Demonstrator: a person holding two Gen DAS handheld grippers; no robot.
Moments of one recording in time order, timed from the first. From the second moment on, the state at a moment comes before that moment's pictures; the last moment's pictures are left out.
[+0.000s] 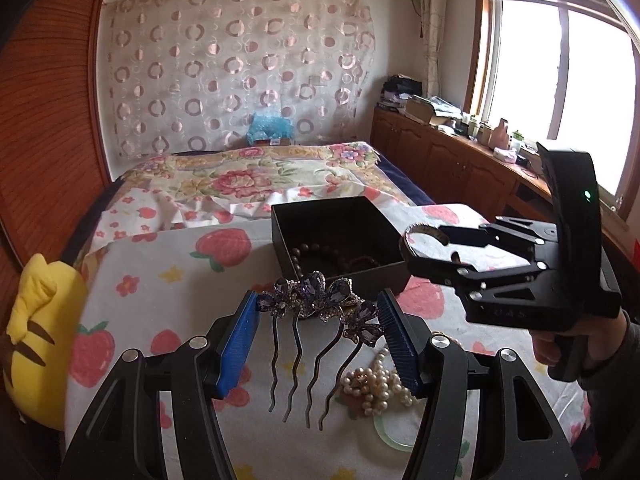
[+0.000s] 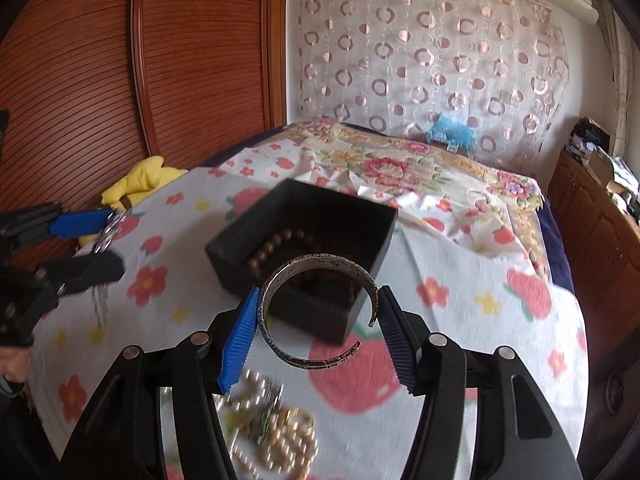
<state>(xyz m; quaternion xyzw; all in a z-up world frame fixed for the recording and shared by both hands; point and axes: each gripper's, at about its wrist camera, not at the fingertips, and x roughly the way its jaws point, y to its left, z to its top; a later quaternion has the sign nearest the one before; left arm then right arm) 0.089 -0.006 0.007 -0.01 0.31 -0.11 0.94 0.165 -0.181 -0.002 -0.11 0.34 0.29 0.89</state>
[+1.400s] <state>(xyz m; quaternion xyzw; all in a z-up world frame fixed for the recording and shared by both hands) 0.158 -0.014 0.019 0.01 0.32 -0.09 0.94 0.209 -0.197 -0.011 -0.06 0.33 0.28 0.90</state>
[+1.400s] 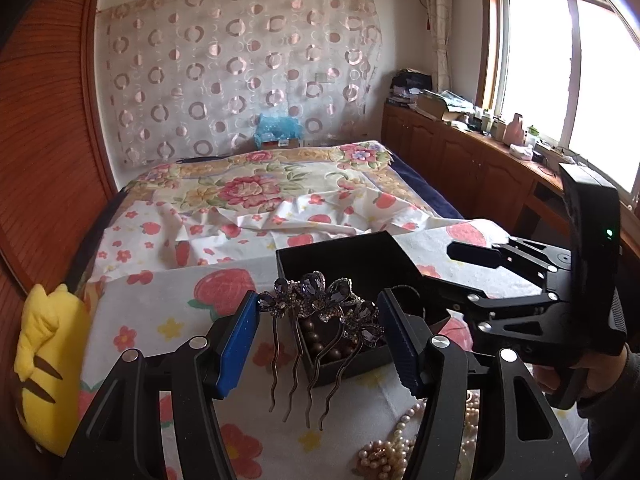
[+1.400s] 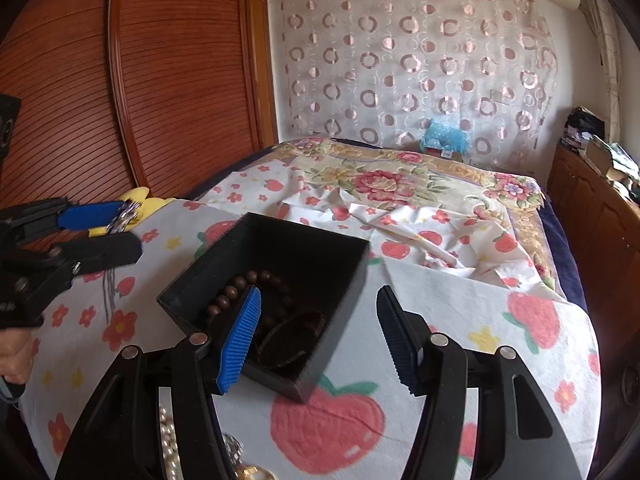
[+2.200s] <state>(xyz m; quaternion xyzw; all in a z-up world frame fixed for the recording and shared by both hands) 0.226 -0.043 -0.009 0.03 0.35 -0.08 0.93 0.168 -0.250 -0.011 -0.04 0.32 0.27 0.91</state>
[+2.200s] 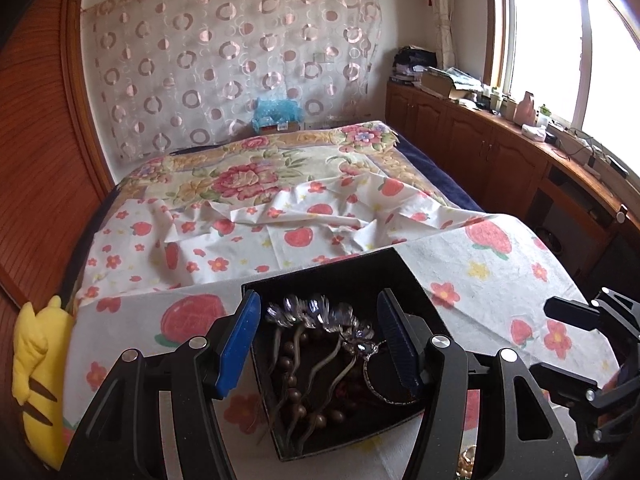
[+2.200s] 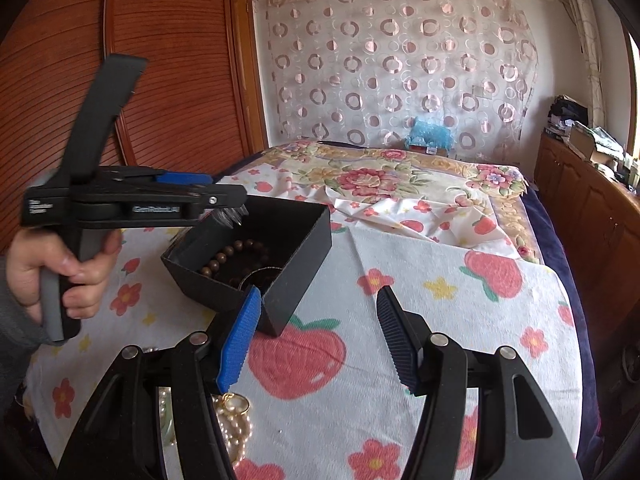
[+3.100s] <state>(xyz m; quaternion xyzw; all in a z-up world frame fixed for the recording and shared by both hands) 0.092 -0.010 -0.039 -0.01 0.37 -0.13 0.92 0.071 -0.260 -0.033 -0.03 0.36 0.25 0.90</state>
